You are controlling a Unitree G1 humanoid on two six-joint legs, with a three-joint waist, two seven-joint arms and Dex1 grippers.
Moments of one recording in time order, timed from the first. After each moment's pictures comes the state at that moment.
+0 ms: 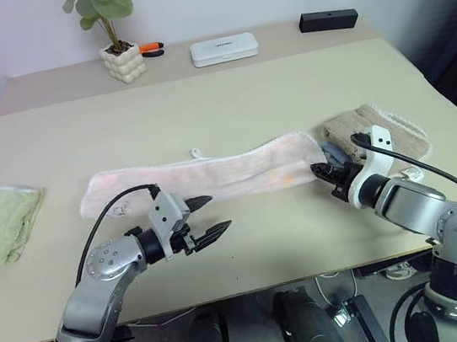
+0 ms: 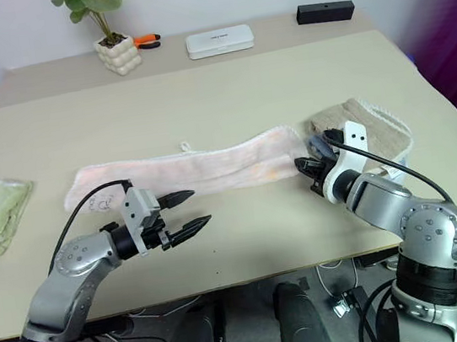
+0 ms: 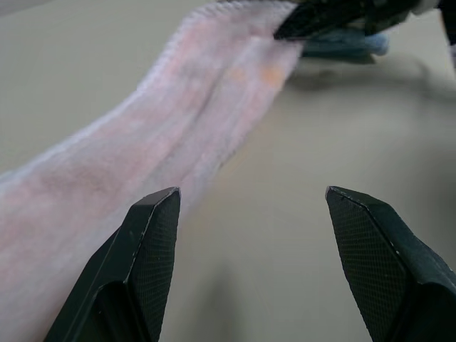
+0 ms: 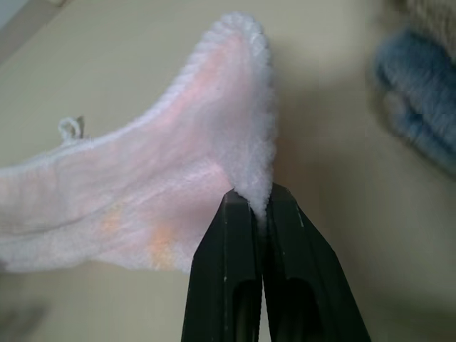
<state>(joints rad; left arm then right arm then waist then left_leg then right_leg) -0.09 0.53 -0.11 -0.38 -0.36 0.33 -0.80 -0.28 -0.37 -0.40 -0.41 1.15 1.25 -0.23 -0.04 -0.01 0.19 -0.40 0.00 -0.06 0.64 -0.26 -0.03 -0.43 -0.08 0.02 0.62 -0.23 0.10</state>
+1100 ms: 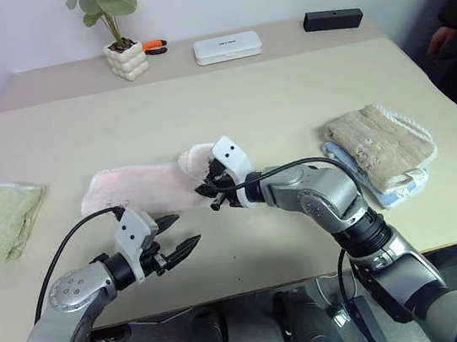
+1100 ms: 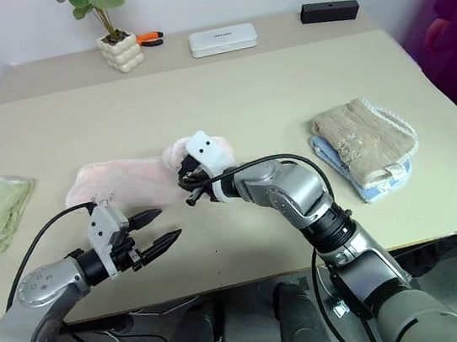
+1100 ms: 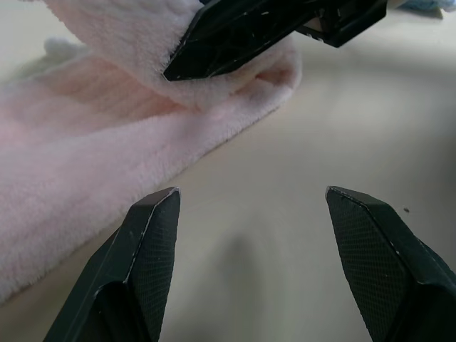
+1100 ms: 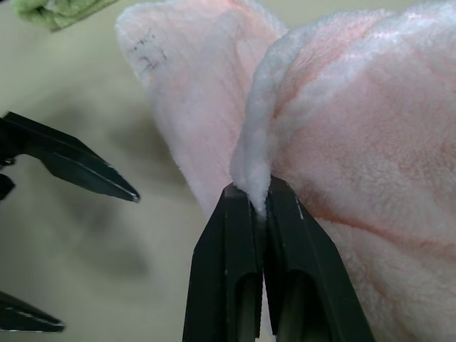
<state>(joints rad) 0.14 0.62 0.07 -0.49 -0.43 0.43 -0.75 -0.69 -0.24 0.40 -0.09 0.49 0.91 0.40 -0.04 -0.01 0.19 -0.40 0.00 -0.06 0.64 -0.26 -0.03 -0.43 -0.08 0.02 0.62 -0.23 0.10</state>
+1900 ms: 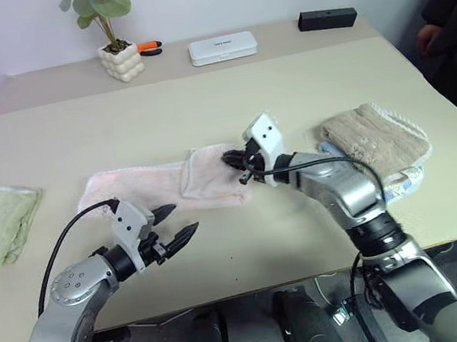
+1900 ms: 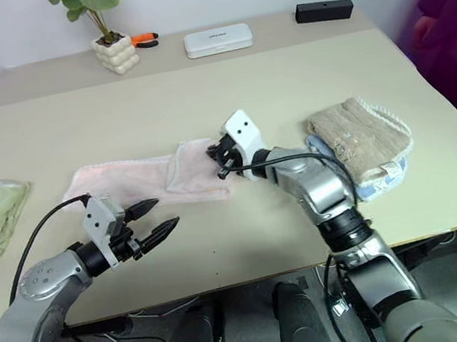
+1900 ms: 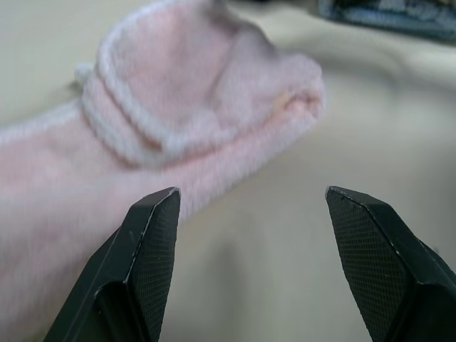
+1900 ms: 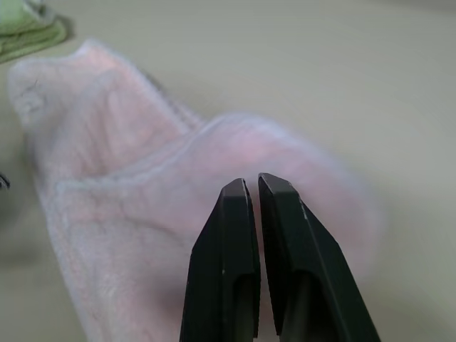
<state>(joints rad) 0.09 0.56 0.09 -0.47 -0.43 0.43 -0.70 -0.62 -0.23 0.27 0.13 0.28 0.53 0.56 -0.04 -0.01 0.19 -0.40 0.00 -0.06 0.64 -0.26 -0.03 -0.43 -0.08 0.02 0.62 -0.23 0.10</state>
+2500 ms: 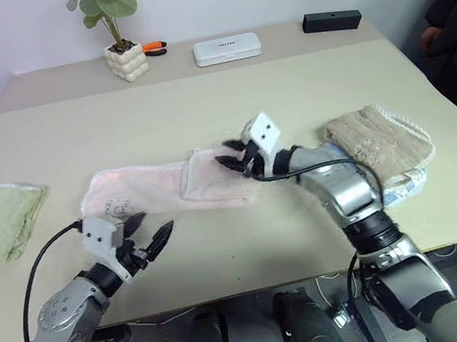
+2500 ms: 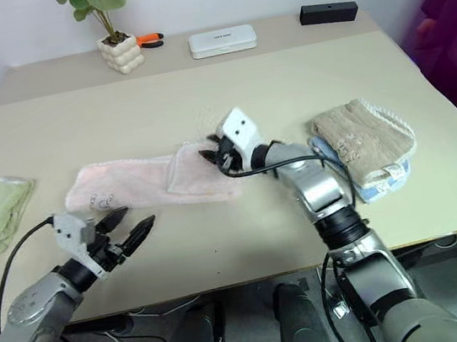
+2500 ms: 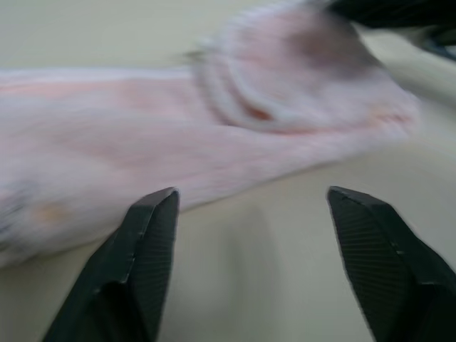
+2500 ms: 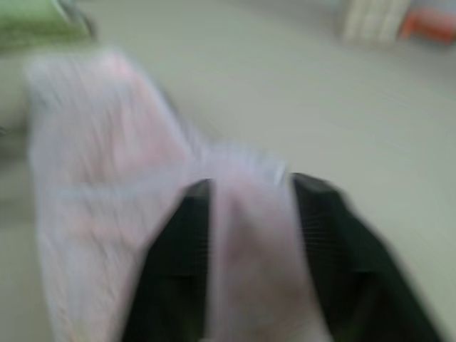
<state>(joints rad) 0.24 0.38 0.33 -0.49 -0.60 0.53 -0.45 -0.64 -0.31 0.22 -0.02 0.20 0.40 0.71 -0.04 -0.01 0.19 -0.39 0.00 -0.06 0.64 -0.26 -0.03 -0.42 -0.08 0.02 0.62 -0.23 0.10</state>
